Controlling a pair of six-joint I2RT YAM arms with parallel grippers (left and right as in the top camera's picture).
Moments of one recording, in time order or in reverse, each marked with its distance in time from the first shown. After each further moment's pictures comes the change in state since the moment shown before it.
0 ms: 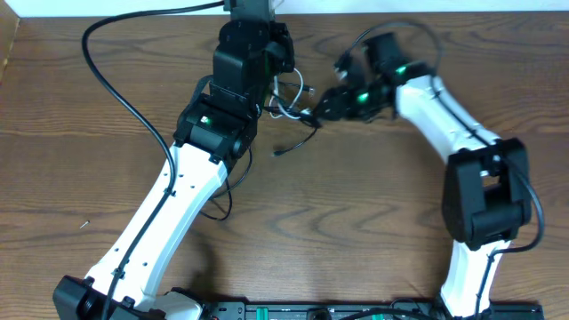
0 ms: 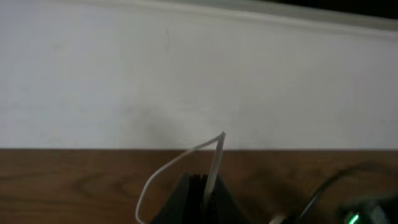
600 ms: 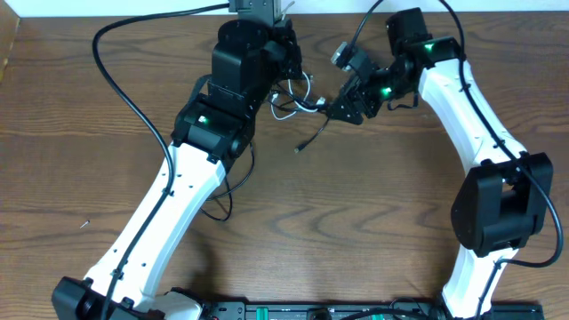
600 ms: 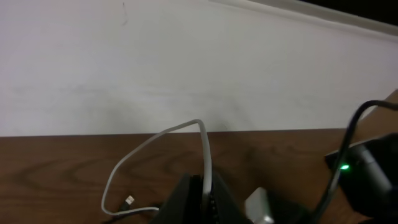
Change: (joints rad) left arm 0.011 -0.004 0.000 -0.026 0.187 -0.078; right arm -0.031 -0.053 0.154 -0.279 -0.048 -0.727
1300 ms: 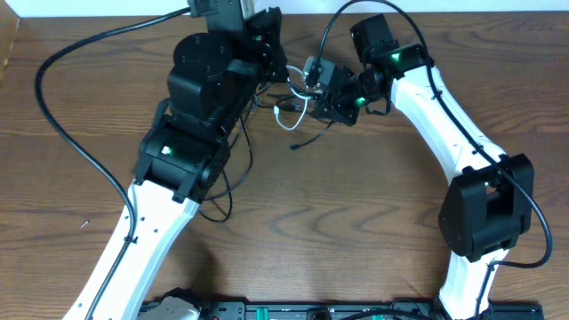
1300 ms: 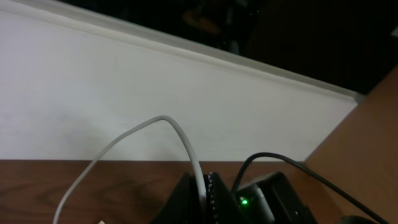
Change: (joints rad) left arm 0.013 -0.167 0.000 -0.003 0.048 -0.089; right arm 0.118 0.002 0.000 0.061 0.113 -0.117
